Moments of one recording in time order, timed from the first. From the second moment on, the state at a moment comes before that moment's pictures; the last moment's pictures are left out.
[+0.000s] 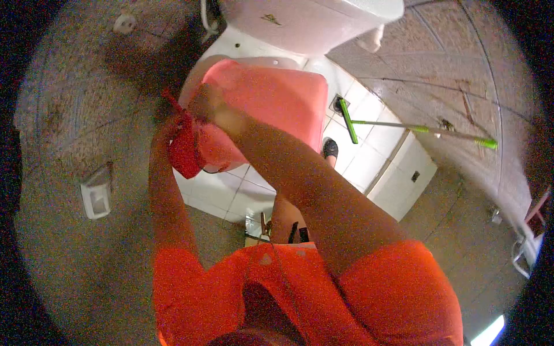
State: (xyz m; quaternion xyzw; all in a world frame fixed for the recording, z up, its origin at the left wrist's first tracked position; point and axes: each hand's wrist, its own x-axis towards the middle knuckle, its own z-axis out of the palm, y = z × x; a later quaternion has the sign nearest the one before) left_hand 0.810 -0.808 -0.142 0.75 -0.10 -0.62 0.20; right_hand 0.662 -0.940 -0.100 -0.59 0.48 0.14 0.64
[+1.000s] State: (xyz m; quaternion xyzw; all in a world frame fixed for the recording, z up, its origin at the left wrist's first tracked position) left_hand 0.139 -0.912 0.039 0.31 -0.82 -0.48 0.00; right_hand -0.092 -0.756 0.022 -0.37 0.84 -0.23 0.33
